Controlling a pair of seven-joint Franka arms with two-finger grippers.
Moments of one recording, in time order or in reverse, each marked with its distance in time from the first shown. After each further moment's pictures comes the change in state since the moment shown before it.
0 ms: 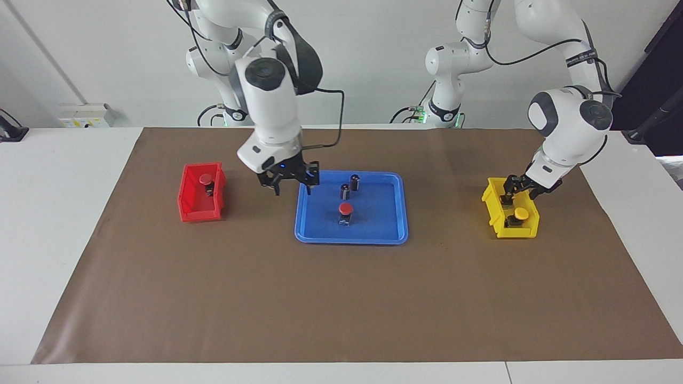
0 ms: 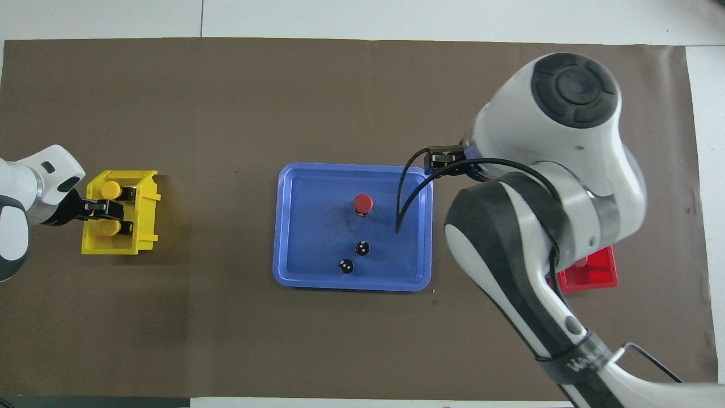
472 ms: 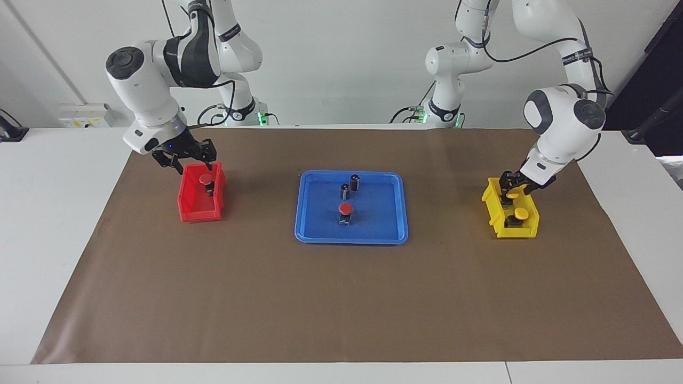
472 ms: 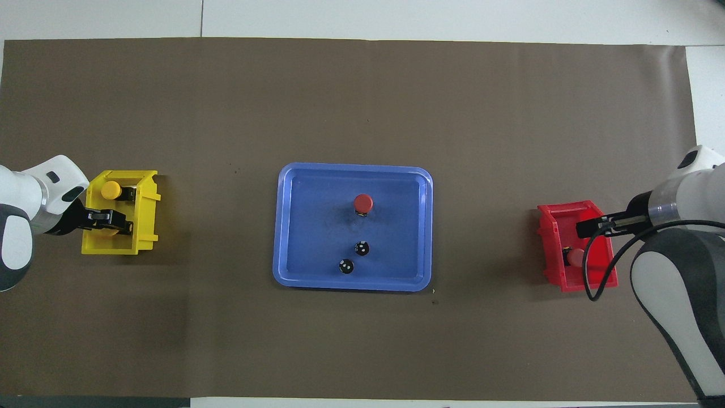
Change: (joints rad) left arm 0.000 -0.020 -0.001 -0.028 0.000 -0.007 0.000; right arm -0.380 -0.294 -0.004 -0.480 -0.002 0.116 -0.520
